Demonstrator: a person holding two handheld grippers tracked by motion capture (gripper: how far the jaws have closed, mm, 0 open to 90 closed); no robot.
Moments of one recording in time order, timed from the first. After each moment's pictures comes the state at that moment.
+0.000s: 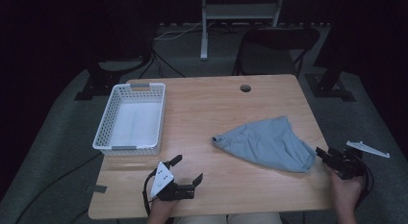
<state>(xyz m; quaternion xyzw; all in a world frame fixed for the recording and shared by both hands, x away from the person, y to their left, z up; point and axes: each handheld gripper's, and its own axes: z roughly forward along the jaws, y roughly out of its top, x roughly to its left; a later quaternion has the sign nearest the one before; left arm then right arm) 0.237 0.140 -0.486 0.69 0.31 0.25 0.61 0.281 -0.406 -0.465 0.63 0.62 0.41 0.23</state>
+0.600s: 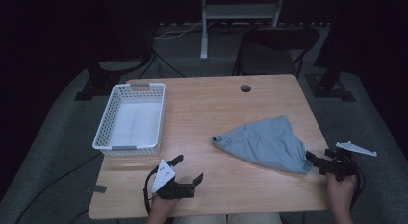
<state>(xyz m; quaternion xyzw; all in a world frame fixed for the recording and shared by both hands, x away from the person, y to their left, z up) 0.245 0.138 -0.483 0.71 0.32 0.21 0.59 0.292 -0.396 -0.483 0.60 0.65 0.40 0.21</state>
